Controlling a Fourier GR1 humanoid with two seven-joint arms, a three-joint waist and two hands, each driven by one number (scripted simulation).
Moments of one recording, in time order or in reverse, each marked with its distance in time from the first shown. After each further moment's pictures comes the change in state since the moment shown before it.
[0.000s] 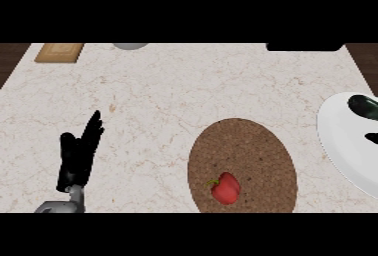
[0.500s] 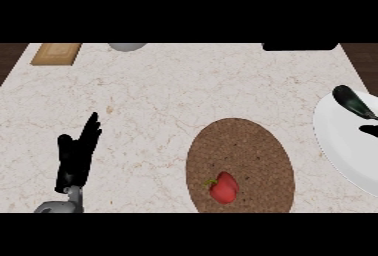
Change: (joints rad) left arm 0.004 -0.003 0.027 0.033 0.005 -0.012 -0.036; right arm -0.012 0.020 -0.100 0.021 -0.168 -0.005 -0.295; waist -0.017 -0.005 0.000
